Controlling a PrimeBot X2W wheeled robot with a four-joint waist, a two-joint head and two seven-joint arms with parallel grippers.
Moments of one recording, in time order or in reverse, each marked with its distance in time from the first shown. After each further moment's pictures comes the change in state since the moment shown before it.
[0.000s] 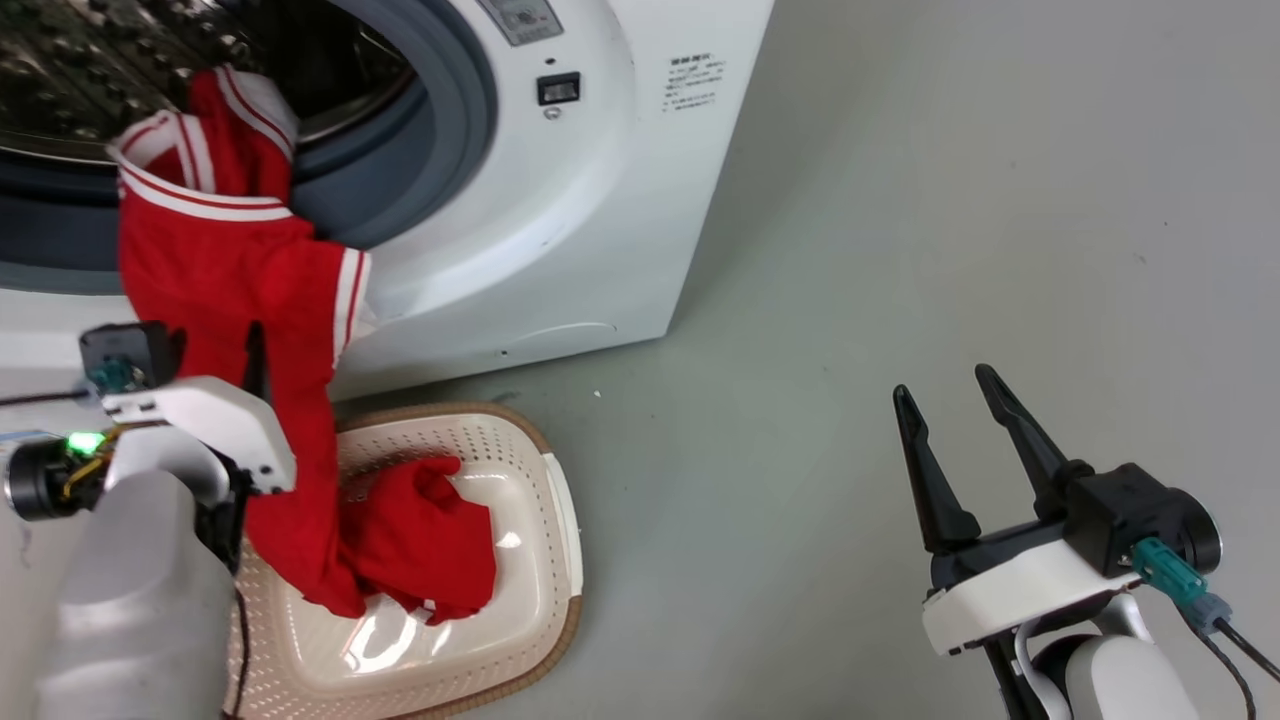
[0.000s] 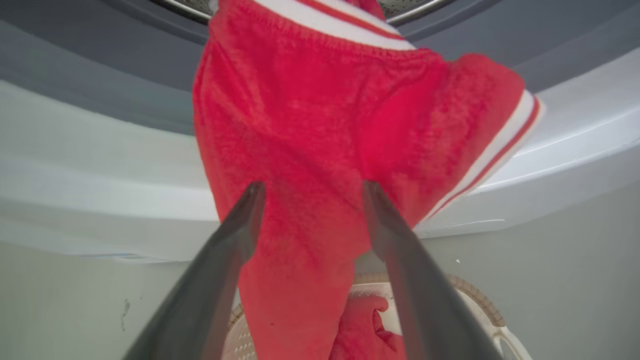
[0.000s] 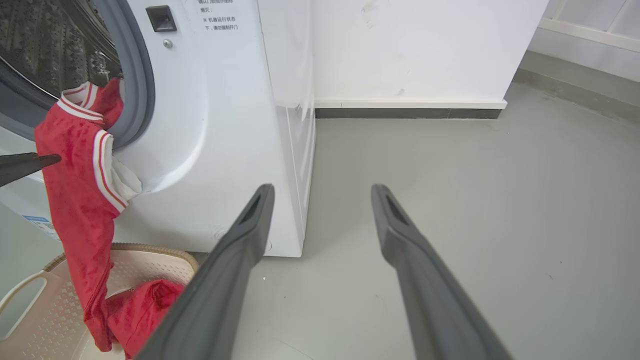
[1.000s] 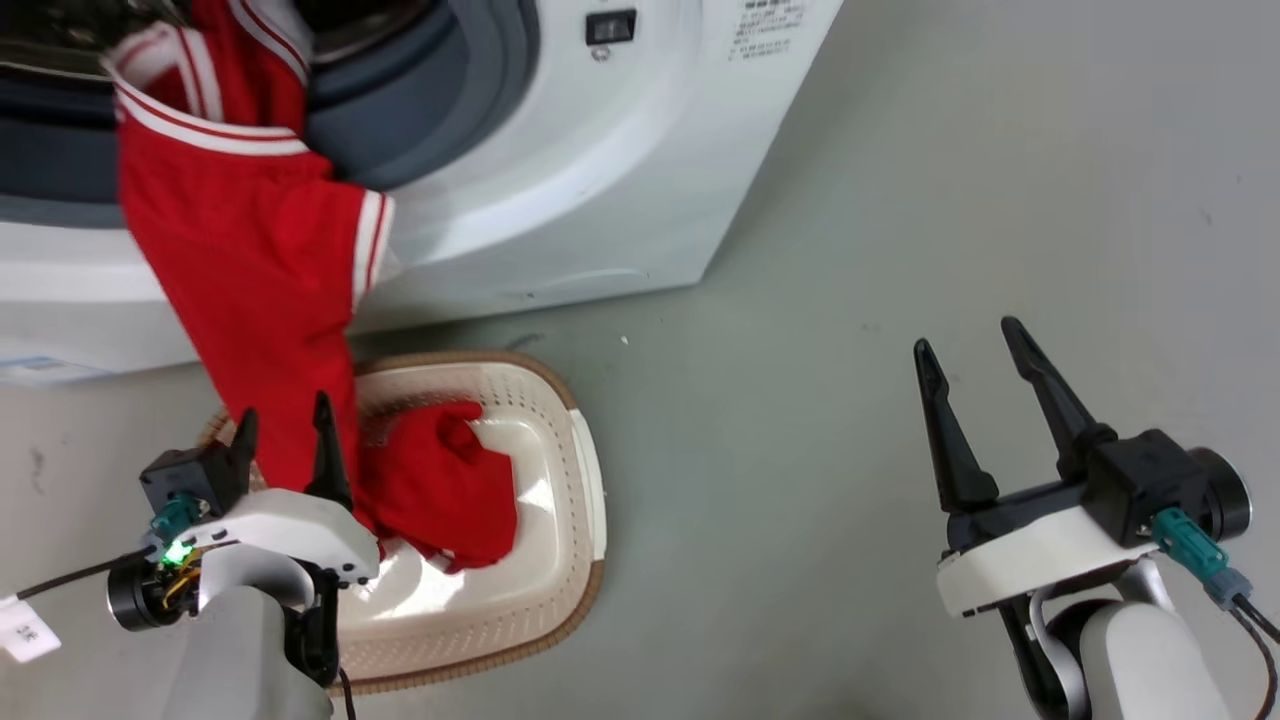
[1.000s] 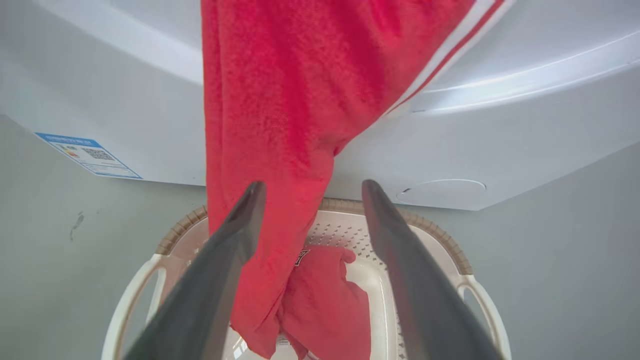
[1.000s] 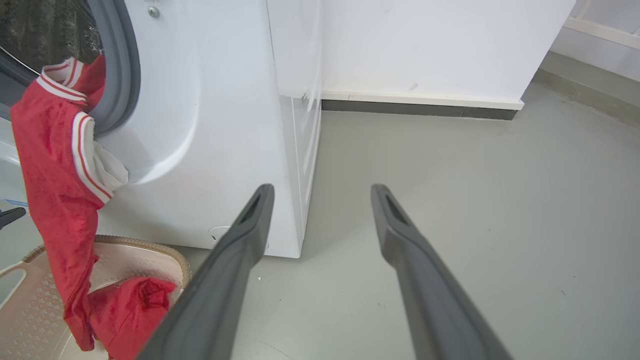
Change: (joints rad) left arm 0.286 -0.156 0.055 -0.340 -0.095 0.028 -0.039; right arm -0.060 0.000 -0.027 -0.007 -0.041 0.000 -0.010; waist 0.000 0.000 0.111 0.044
